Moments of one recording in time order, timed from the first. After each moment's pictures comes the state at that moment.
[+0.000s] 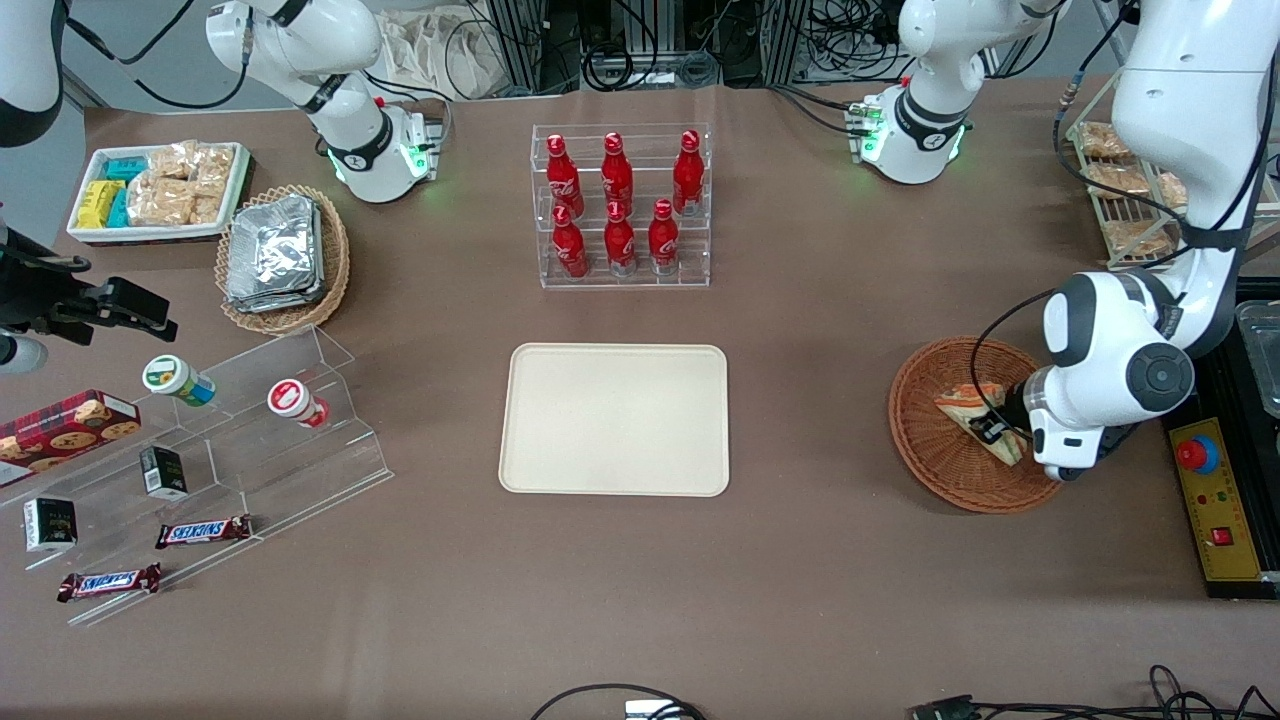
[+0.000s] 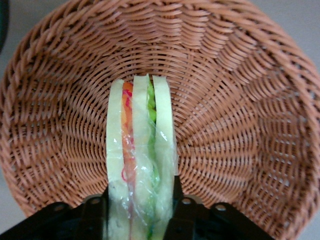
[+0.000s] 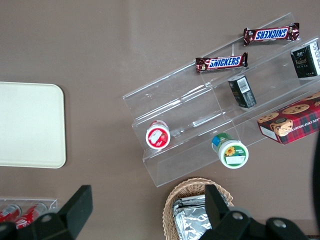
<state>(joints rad) 0.25 0.42 -0.25 -1.97 0.11 2.20 -0.71</state>
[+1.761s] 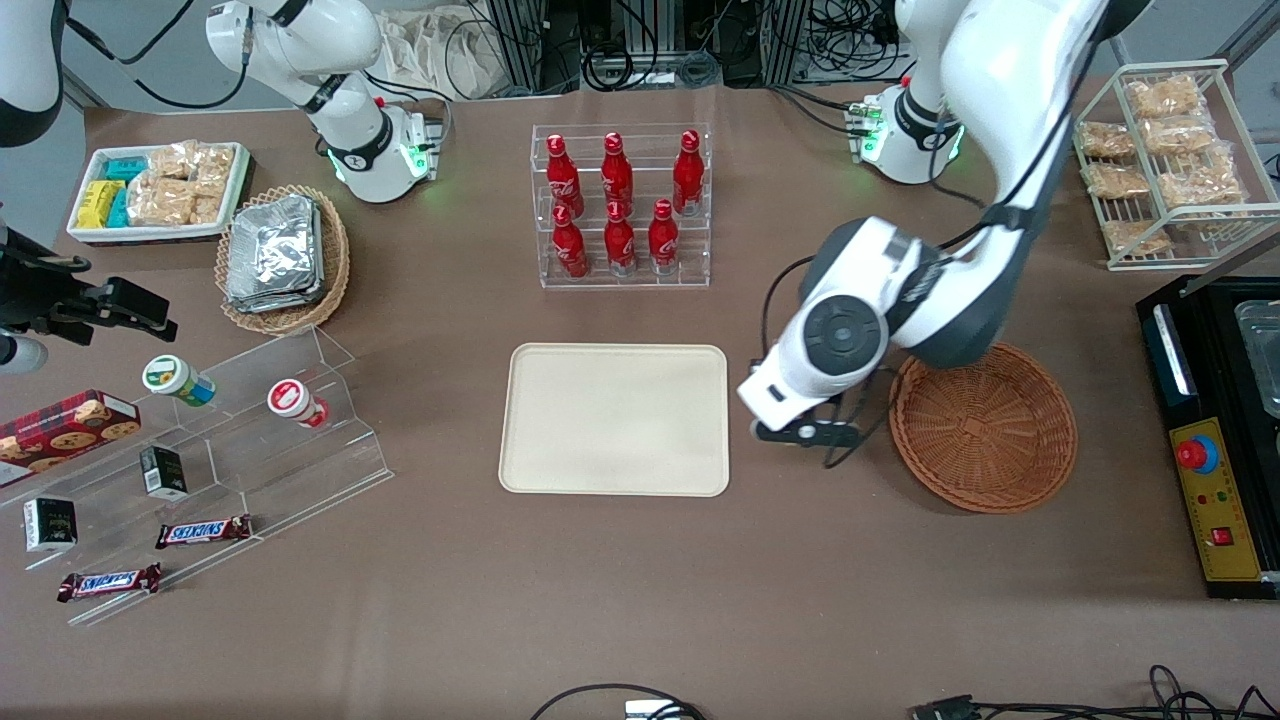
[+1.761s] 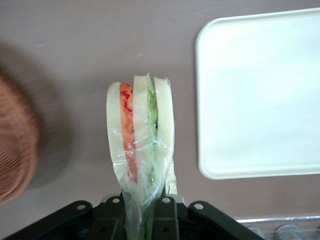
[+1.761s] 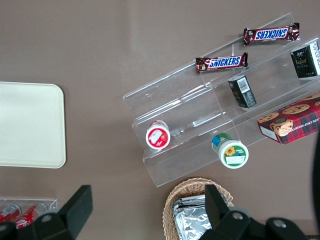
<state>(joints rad) -0.27 0.55 -0.34 -1.52 0.11 1.85 -0.48</state>
